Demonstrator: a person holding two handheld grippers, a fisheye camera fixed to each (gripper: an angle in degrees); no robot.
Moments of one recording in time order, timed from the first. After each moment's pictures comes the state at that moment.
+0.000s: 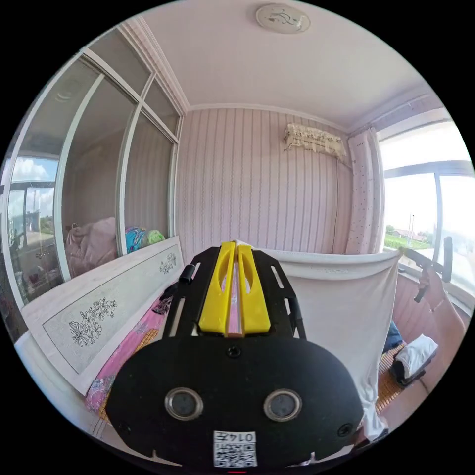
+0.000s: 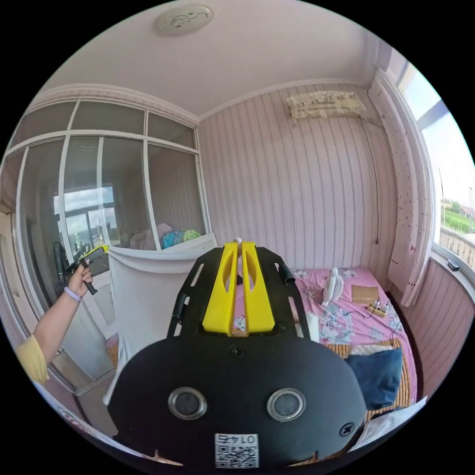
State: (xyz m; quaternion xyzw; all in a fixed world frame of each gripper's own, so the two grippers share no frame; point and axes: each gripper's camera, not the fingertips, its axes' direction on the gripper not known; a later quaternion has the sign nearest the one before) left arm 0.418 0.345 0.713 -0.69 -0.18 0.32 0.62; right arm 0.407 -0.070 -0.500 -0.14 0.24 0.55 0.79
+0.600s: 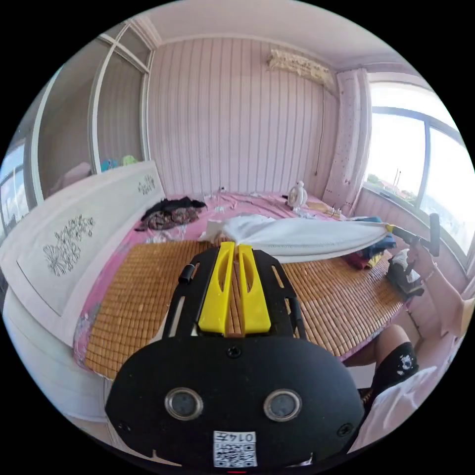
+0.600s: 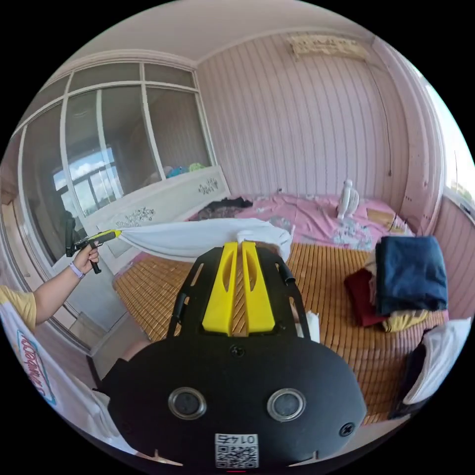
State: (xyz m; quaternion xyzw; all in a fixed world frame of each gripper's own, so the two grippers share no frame) left arm 0.313 0.379 0.373 -0.84 -0.18 0.24 0.44; right arm 0.096 0.120 -0.427 -0.26 0.12 0.62 0.74
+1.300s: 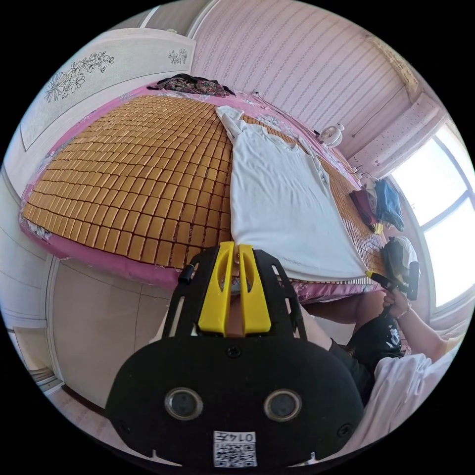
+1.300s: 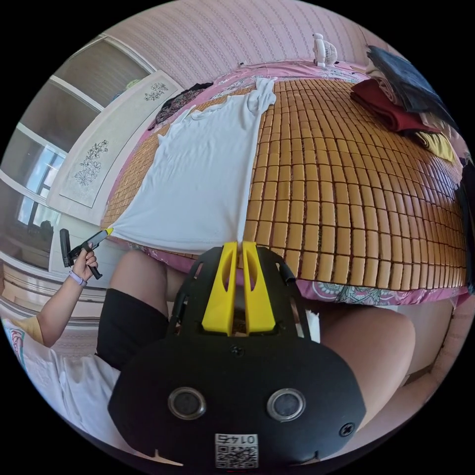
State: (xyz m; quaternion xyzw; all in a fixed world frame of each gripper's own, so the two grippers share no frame) left arm 0.245 0.357 0.073 -0.89 -0.35 0.05 0.30; right arm -0.201 0.241 -0.365 -0.44 -0.02 0.73 0.52
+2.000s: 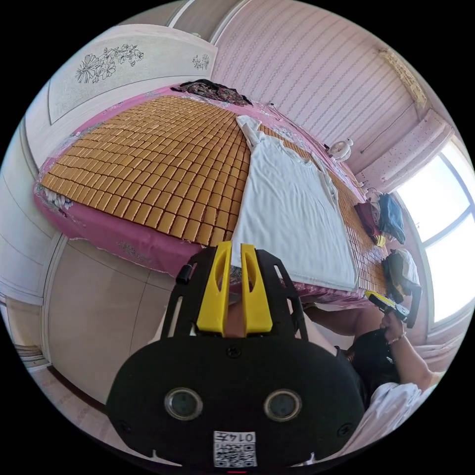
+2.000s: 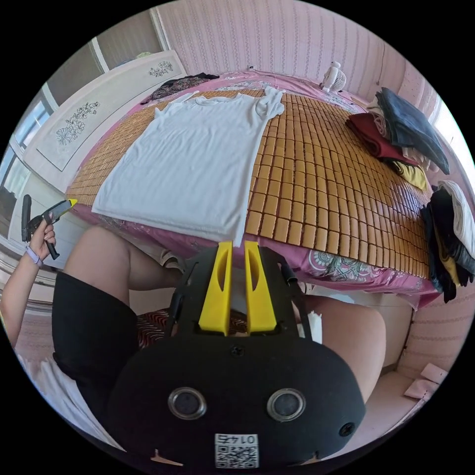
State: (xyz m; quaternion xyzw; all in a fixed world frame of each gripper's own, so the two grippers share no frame) left arm 0.321 0.345 0.051 -0.86 -0.39 0.05 0.31; right arm -0.300 0.152 -0.338 -0.54 0.03 0.62 0.56
